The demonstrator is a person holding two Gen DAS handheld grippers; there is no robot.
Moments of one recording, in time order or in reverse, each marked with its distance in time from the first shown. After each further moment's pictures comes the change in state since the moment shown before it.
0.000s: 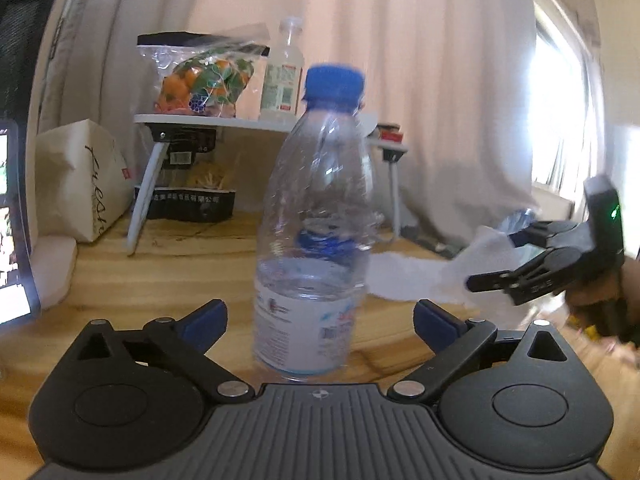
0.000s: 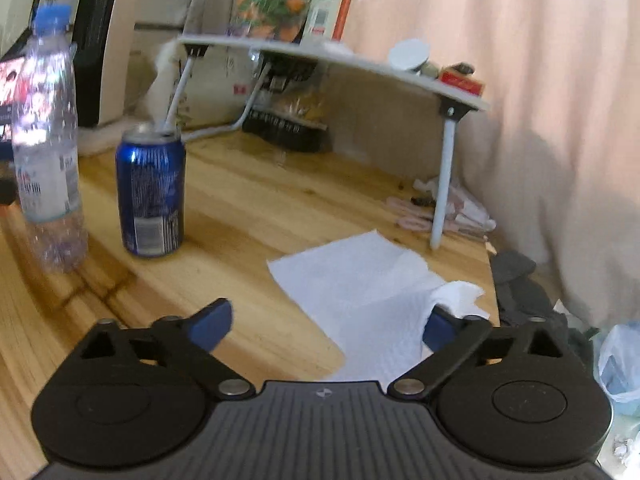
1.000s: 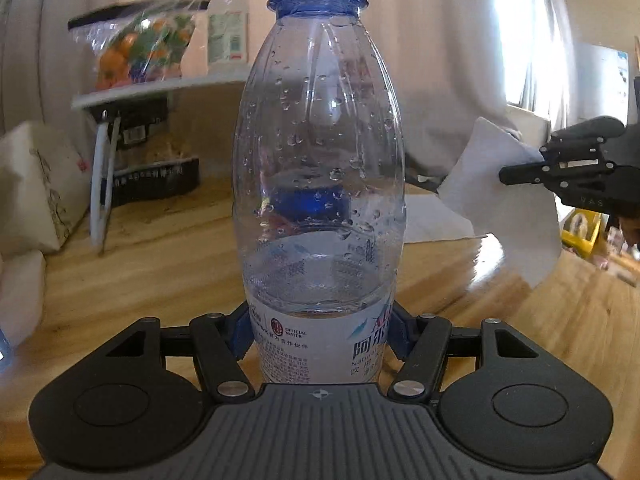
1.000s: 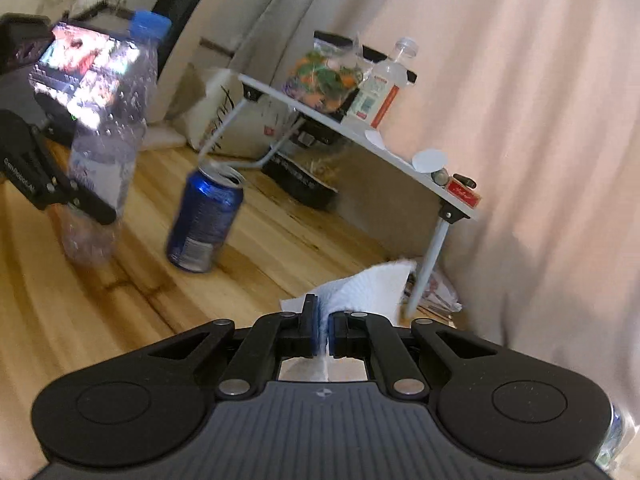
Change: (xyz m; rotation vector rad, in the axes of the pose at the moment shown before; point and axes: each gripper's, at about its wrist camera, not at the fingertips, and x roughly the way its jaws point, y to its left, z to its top) left arm 0.056 0.003 0.005 0.169 0.183 -0.058; right arm -0.061 0.045 0.005 -0.232 -0.111 -0.070
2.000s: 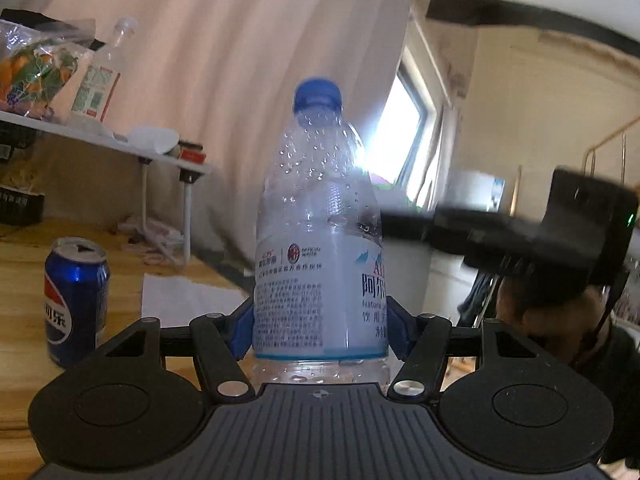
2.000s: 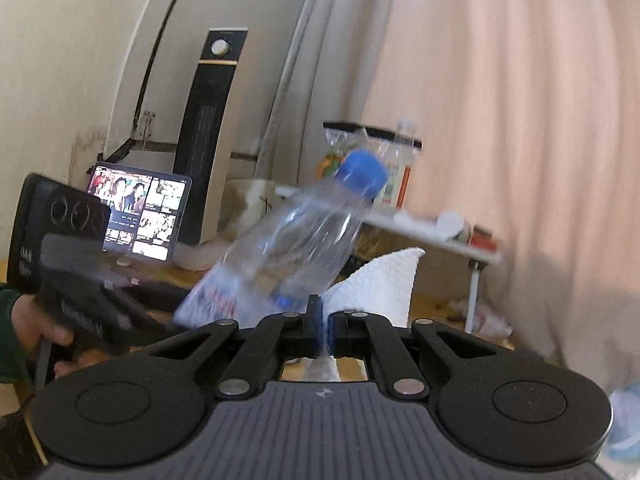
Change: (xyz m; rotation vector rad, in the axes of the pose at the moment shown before) left arm -0.036 -0.073 0.011 -0.160 -0.267 -0.489; right arm -0.110 0.006 0.041 0.195 -0.229 0.148
